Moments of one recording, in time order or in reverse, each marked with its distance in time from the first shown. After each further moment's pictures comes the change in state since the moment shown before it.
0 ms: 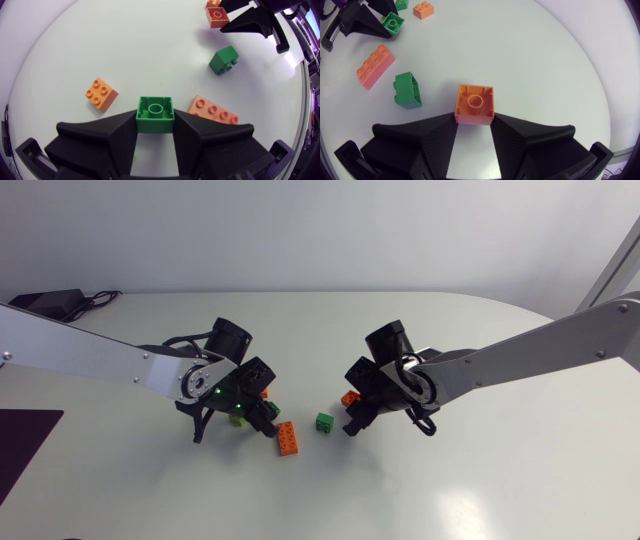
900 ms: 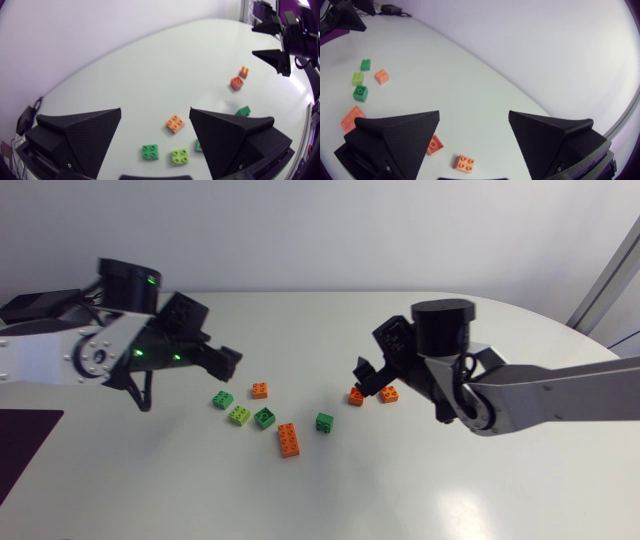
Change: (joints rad) left arm 0.194 -0.386 -0.079 0.112 -0.024 -0.061; right arm 0.003 -0.300 -0.217 0.470 0.259 -0.025
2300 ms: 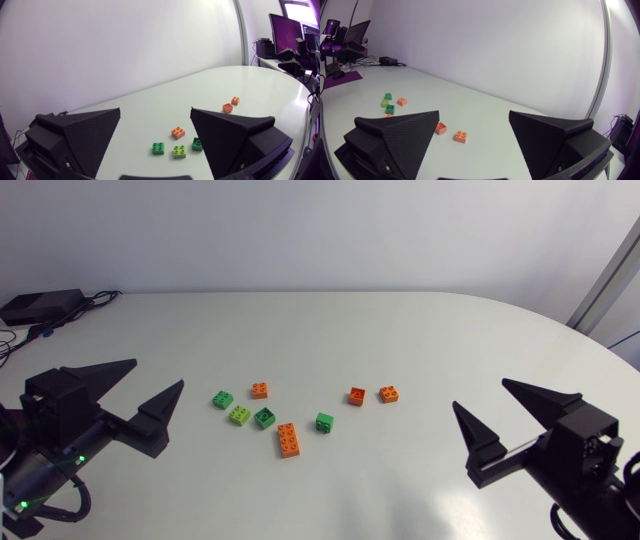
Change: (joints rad) left arm 0.088 -0.854 -0.653 0.277 0.058 -0.077; right arm -0.248 -1.268 -0.630 -0.317 -0.301 0.179
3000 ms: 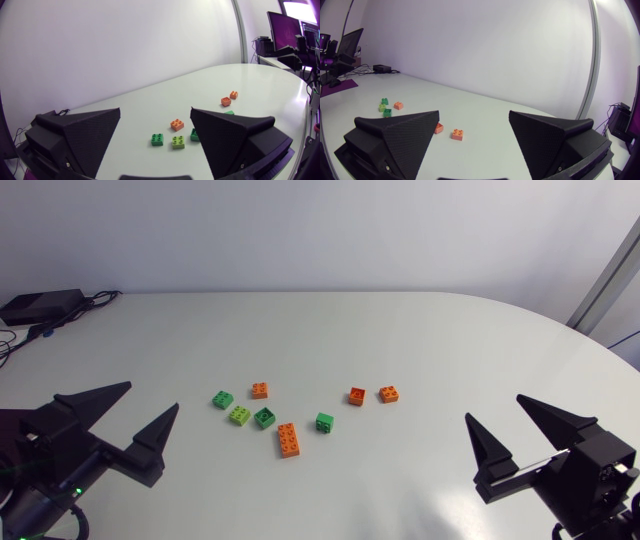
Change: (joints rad) left arm 0.017 -0.225 -0.118 -0.096 0.008 0.011; right arm -0.009 -0.280 -0.068 -0.174 0.050 0.057
